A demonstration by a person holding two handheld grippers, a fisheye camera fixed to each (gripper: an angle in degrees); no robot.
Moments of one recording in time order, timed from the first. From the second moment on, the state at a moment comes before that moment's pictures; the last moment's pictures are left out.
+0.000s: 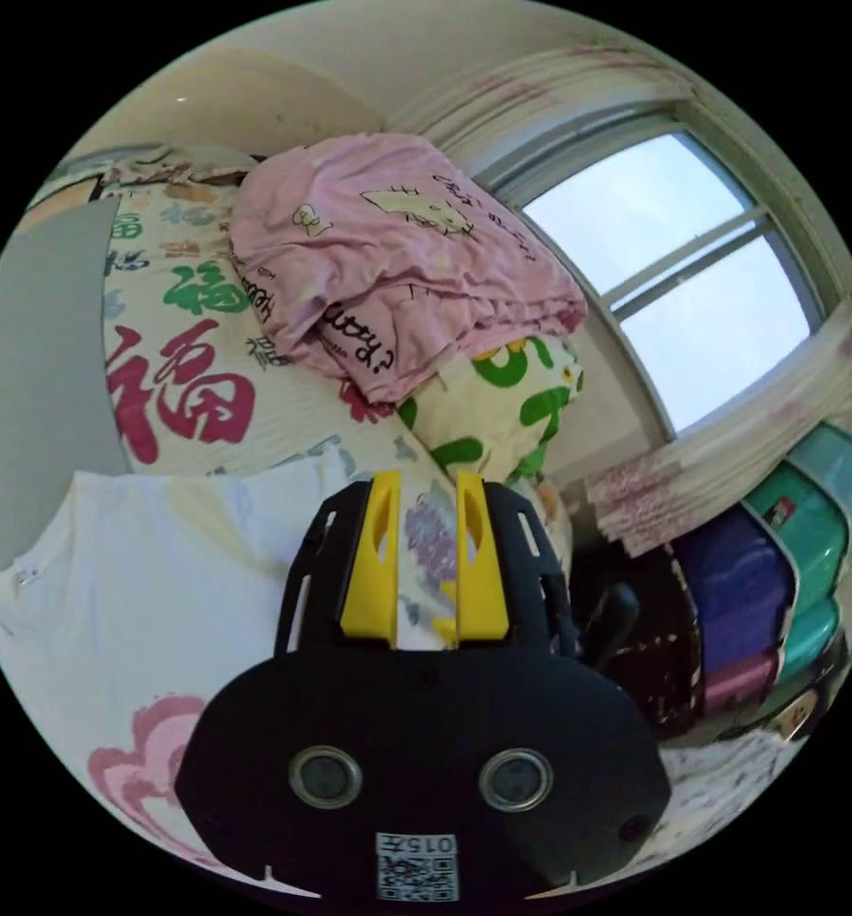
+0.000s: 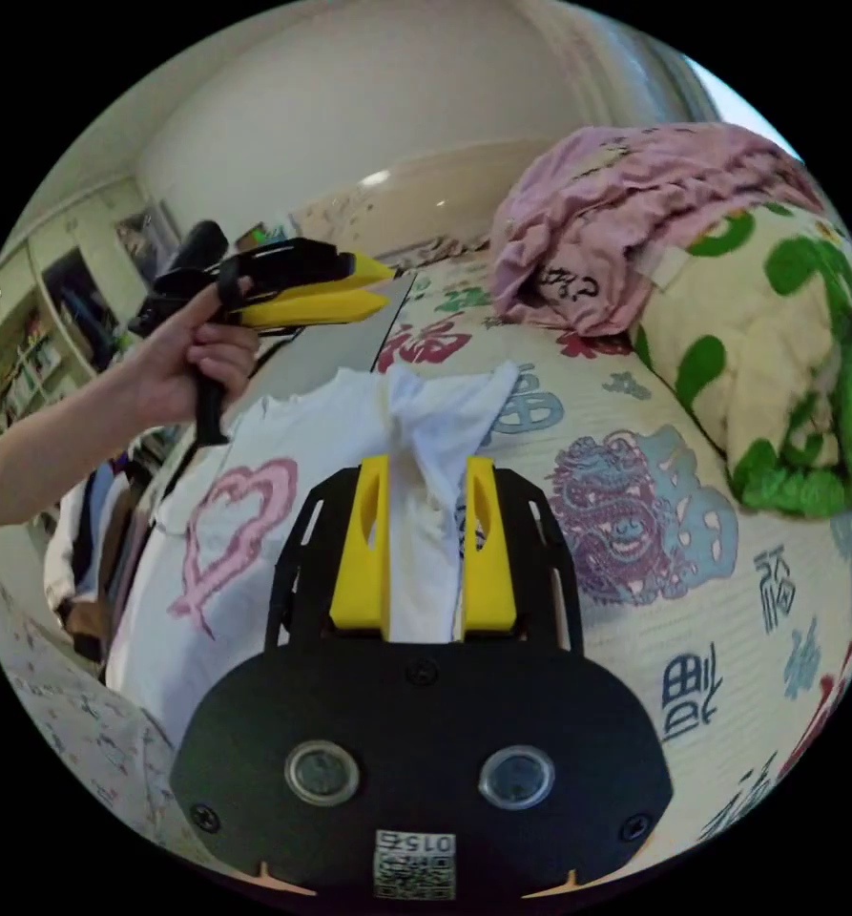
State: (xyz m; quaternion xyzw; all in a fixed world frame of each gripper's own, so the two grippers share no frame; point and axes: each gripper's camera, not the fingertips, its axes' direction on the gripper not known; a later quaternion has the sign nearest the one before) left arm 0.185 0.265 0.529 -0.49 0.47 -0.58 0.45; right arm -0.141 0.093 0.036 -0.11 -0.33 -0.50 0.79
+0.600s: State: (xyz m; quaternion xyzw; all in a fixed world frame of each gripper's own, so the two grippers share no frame) left arm -0.105 0.177 0.078 -0.67 0.22 -0.45 0.54; right arm 0.011 0.118 0.244 -0.16 -0.32 -0.14 0.92
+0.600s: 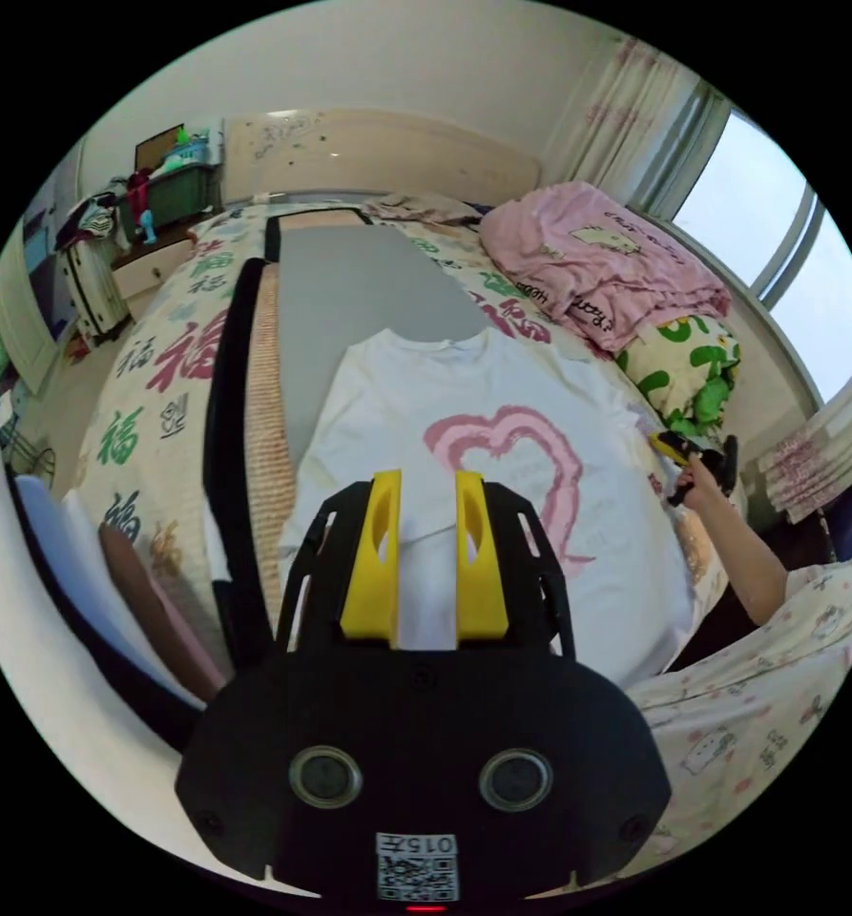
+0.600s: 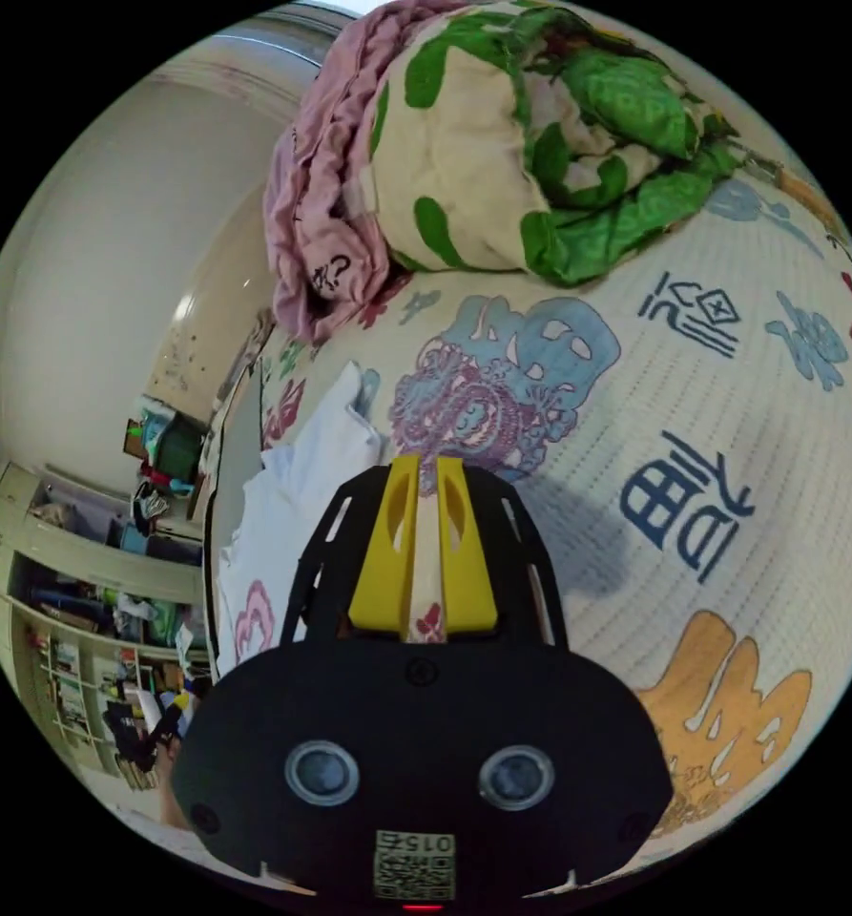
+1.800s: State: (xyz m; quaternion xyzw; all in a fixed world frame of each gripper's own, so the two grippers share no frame) left arm -0.118 0.052 -0.323 -0.58 -0.25 -0.59 0.50; right arm -0.365 0.760 0.105 -0.30 -0.46 -0.67 0.50
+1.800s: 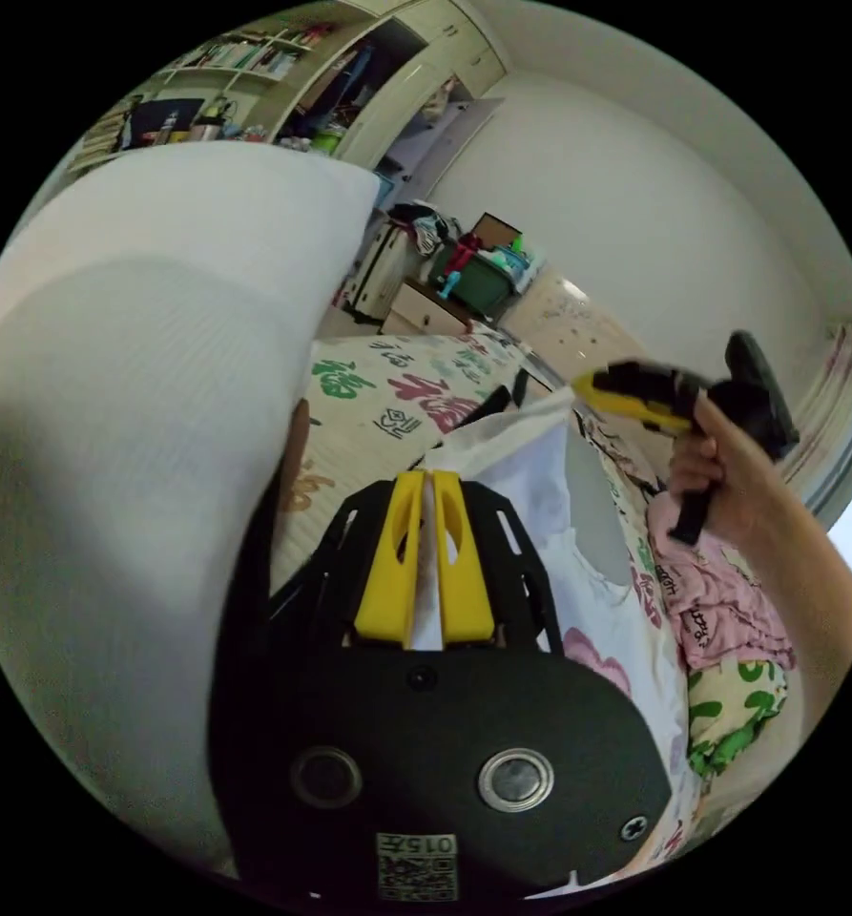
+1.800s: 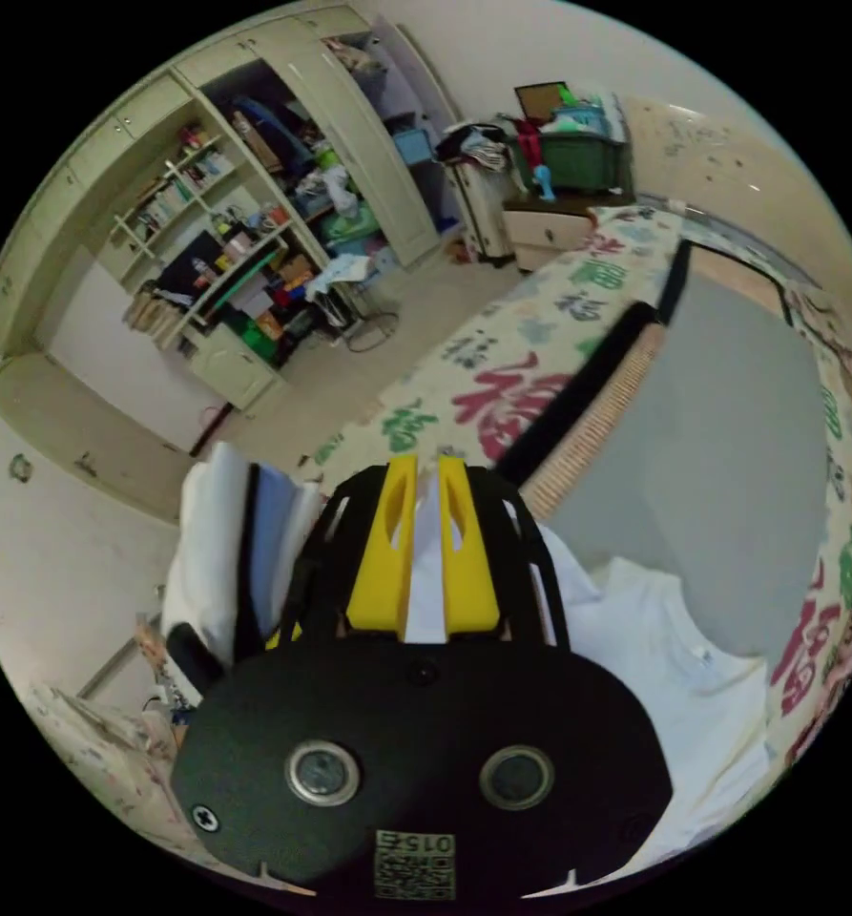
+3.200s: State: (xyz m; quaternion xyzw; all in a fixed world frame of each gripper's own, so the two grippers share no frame) left arm -0.070 -0.104 -0.235 -0.83 0.28 -0.24 0.41; right arm 0.234 0.581 0.140 -0.35 0.01 -0.56 0.75
